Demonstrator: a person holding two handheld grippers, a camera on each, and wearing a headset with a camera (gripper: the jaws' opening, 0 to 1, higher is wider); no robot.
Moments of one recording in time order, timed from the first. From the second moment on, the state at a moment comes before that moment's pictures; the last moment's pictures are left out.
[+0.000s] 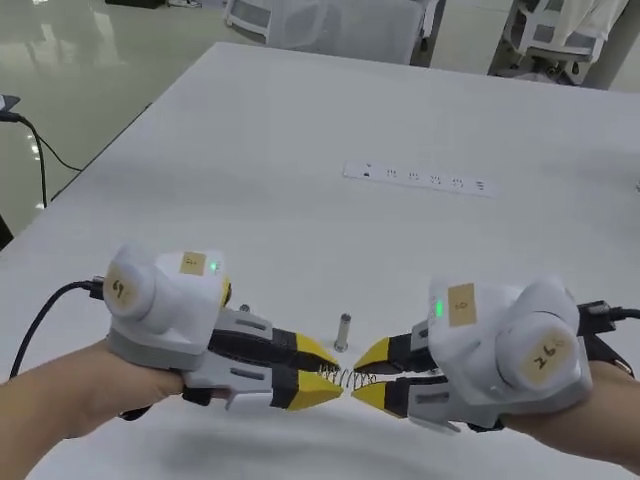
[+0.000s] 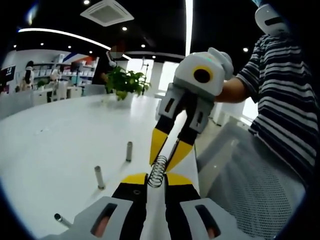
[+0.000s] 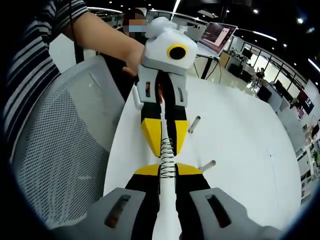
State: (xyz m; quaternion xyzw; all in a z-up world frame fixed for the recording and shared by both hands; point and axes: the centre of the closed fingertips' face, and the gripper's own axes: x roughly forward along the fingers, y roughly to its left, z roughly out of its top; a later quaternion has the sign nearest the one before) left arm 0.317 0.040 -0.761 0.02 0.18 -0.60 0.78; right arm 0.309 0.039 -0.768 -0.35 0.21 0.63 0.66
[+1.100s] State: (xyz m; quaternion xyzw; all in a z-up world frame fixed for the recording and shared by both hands) left arm 0.302 0.035 -0.762 0.03 0.19 -0.63 0.76; right arm 0.300 0.027 -0.777 -0.33 0.21 0.64 0.66
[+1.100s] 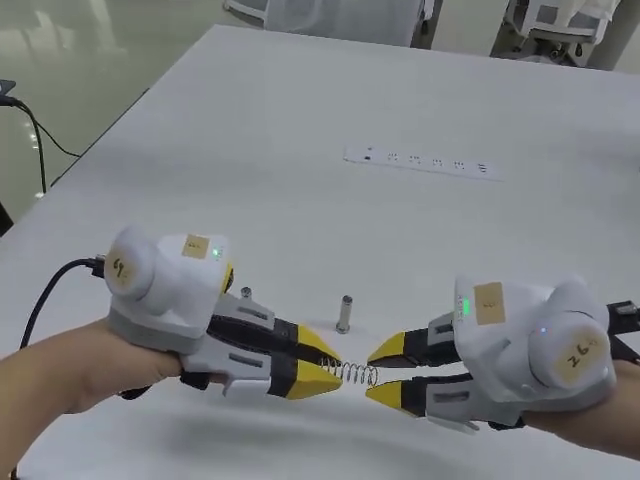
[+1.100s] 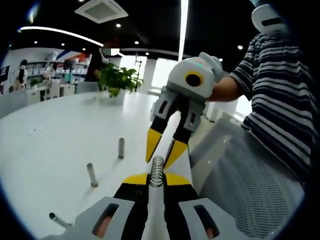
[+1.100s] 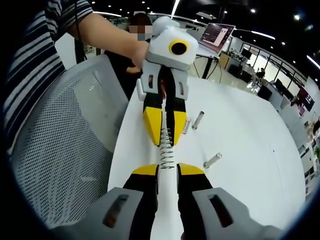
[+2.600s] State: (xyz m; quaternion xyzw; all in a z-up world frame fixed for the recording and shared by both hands) left arm 0.305 0.029 -0.773 0.06 0.20 -0.62 0.76; right arm 0.292 0.063 -0.730 -0.31 0.11 0.67 0.67
